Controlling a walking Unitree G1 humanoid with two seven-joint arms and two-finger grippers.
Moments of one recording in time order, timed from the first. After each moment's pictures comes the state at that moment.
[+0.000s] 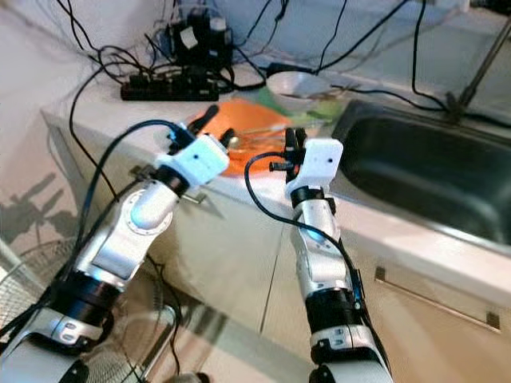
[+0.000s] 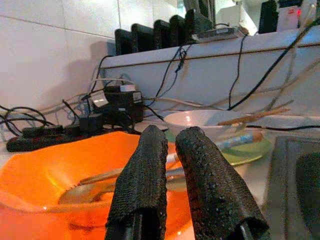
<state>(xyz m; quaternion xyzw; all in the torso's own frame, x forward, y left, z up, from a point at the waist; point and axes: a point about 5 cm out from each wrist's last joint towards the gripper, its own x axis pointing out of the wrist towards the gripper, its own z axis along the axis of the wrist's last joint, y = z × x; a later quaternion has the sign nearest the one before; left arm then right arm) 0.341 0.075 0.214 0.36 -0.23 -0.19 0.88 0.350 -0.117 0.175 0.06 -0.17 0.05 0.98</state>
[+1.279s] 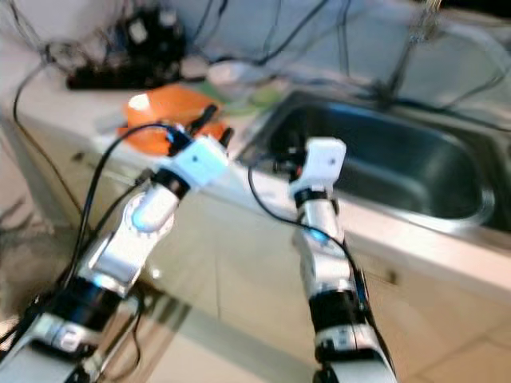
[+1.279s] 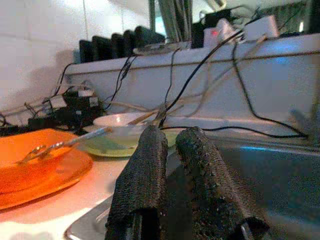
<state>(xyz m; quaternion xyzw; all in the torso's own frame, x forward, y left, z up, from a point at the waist) 0.337 0.076 0.215 0.36 -0.25 -0.17 0.89 0.349 -0.118 0.172 0.05 -0.16 0.05 0.98</state>
